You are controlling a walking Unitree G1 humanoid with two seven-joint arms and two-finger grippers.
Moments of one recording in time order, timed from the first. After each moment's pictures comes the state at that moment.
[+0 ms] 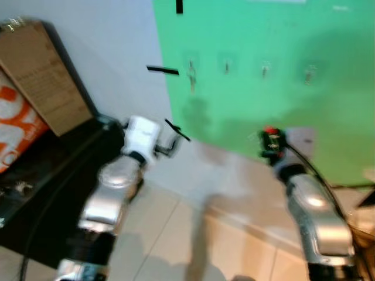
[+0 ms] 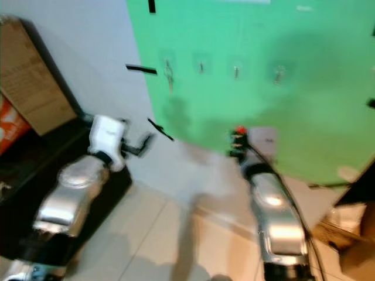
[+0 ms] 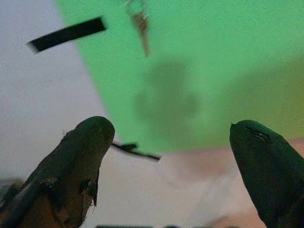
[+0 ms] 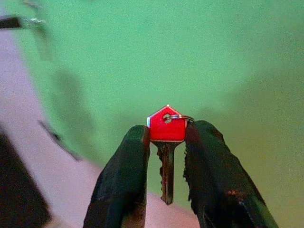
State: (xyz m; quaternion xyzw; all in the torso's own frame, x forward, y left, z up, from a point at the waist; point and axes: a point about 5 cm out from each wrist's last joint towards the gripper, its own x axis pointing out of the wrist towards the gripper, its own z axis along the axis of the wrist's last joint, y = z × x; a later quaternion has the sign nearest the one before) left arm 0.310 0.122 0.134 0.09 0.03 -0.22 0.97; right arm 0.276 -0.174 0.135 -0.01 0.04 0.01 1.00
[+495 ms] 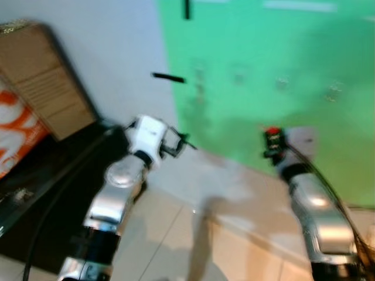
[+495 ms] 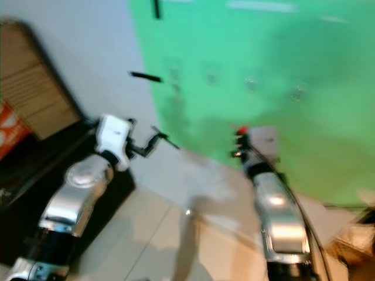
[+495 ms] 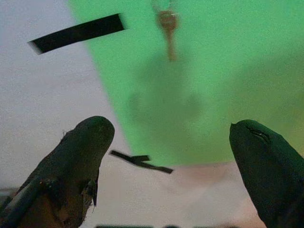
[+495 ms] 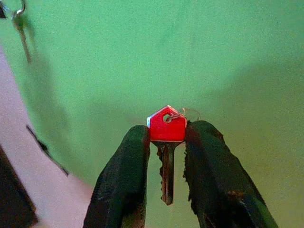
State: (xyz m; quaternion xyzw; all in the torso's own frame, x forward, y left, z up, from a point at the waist) left arm 0.310 0.115 0.135 0.08 0.03 -0.23 0.97; right arm 0.277 -0.177 0.138 -0.04 0.04 0.01 1.00
